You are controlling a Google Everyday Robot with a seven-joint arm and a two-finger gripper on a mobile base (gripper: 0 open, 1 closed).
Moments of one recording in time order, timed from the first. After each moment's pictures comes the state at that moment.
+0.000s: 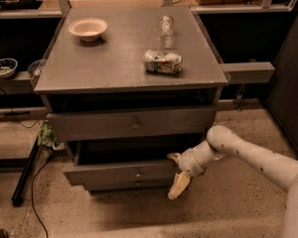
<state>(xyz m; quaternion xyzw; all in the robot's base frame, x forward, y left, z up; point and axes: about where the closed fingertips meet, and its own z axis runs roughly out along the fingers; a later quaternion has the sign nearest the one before) 0.530 -0.078 0.463 -0.58 0.70 0.37 0.20</state>
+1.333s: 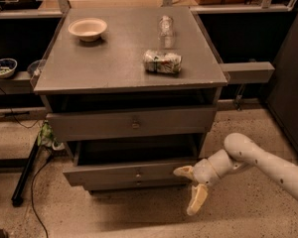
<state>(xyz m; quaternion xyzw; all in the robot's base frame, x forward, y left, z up) 0.461 -0.115 0.490 -0.59 0.65 0.45 0.18</state>
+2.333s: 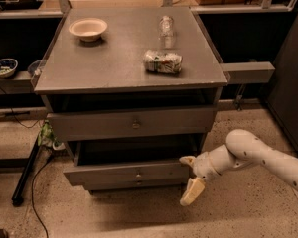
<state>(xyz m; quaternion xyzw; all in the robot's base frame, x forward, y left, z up) 0.496 -0.118 0.508 -0.57 0.72 0.33 0.22</state>
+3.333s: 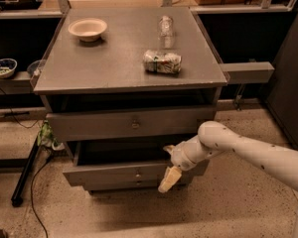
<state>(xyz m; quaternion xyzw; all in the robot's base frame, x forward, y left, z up) 0.552 -0.057 0.495 -0.59 0.73 0.27 0.23</state>
